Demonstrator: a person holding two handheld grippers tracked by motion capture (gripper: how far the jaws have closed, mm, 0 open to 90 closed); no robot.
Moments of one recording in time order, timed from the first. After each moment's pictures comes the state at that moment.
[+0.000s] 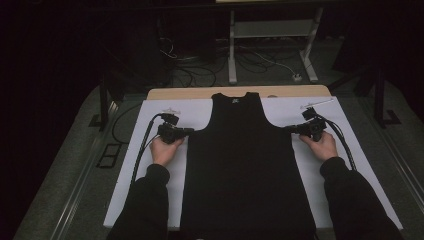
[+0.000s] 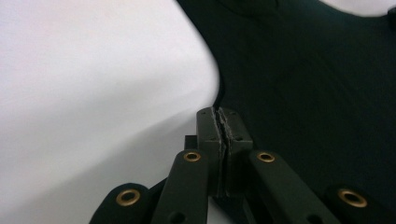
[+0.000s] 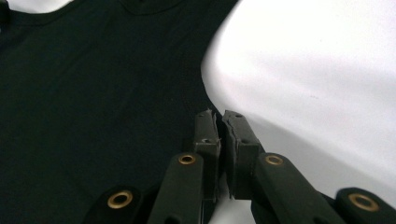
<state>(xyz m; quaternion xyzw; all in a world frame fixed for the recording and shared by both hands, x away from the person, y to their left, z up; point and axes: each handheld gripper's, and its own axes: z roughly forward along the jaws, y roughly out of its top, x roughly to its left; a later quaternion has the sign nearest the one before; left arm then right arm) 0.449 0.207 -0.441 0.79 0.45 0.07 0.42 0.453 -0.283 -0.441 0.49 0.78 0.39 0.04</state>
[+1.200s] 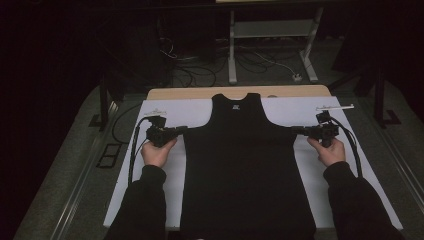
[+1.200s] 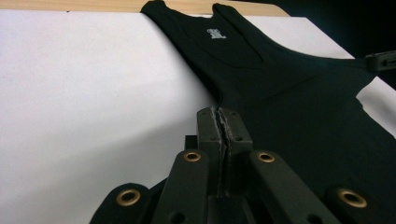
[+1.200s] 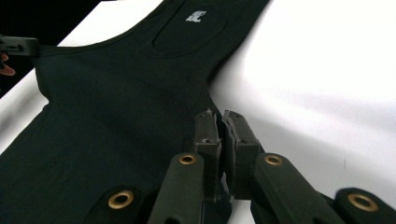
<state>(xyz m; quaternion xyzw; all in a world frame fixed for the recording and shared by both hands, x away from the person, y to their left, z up) 0.415 0.228 -0.413 0.74 0.46 0.06 0.49 0.413 -0.301 -0.422 0.50 0.73 0.46 0.02</state>
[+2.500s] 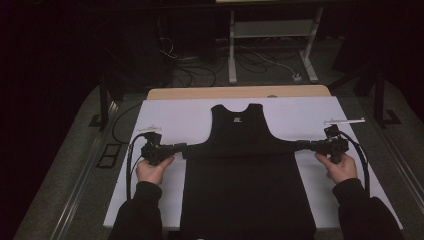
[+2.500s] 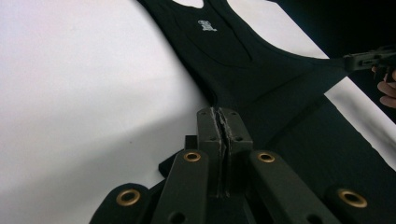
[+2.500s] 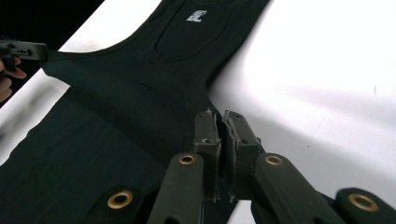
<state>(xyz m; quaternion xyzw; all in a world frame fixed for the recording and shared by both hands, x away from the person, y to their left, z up) 0.361 0.234 -0.418 0.73 0.47 0.00 0.50 0.360 -0.306 -0.417 0.50 0.73 0.46 0.00</state>
